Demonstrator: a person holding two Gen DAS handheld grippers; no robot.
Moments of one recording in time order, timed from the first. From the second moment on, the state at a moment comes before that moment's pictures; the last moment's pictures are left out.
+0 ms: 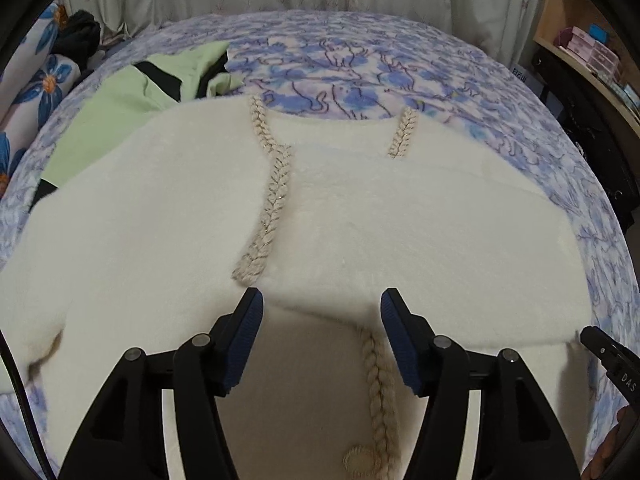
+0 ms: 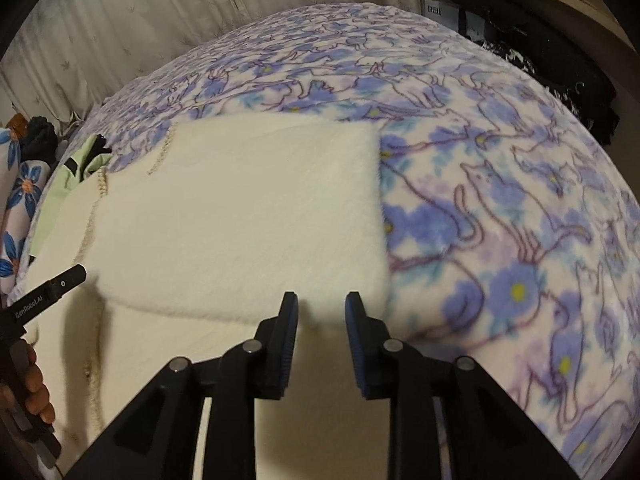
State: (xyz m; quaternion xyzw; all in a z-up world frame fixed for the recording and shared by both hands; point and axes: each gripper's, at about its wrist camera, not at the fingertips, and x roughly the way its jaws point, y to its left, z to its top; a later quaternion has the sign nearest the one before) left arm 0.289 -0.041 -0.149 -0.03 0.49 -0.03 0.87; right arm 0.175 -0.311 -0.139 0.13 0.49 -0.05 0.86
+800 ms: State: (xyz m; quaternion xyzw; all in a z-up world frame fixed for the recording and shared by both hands) left arm 0.163 -0.024 -0.079 0.01 0.44 -0.04 0.90; right arm 0.103 -0.252 -0.128 0.14 0.51 -0.01 0.85
